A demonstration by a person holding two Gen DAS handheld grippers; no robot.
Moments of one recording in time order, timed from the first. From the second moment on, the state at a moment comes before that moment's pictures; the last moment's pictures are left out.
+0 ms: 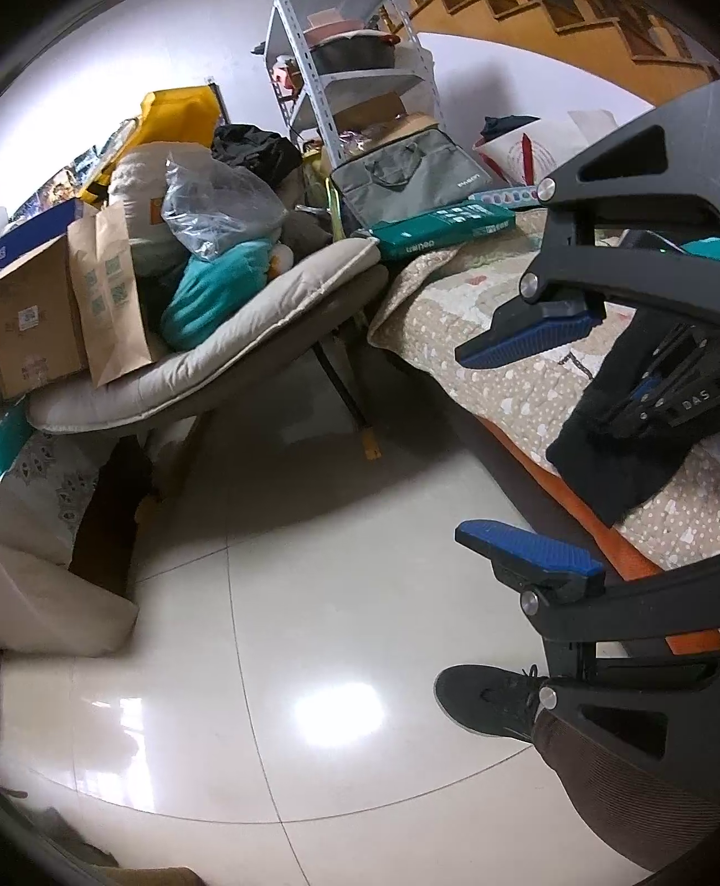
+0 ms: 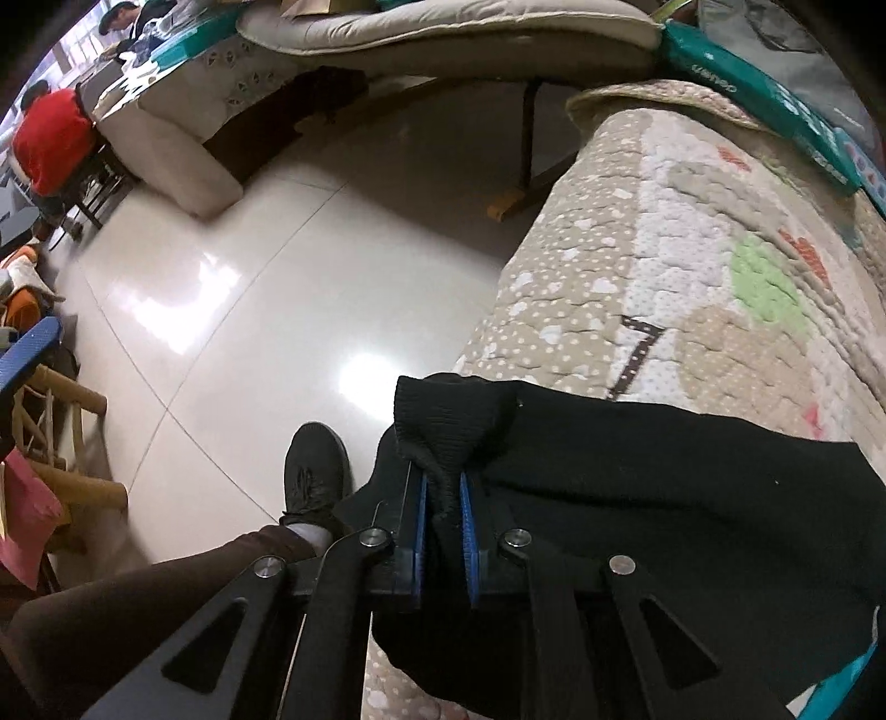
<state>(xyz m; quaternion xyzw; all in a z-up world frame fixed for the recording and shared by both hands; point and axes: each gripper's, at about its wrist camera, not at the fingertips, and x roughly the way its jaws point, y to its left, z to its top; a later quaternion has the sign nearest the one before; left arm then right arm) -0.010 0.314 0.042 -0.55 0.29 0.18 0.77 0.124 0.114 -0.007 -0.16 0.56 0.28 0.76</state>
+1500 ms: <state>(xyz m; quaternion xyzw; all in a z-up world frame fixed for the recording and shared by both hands) -0.007 0.244 -0.047 -0.59 0.38 0.15 0.69 0.206 0.099 0.001 -0.06 0.59 0.41 0.69</state>
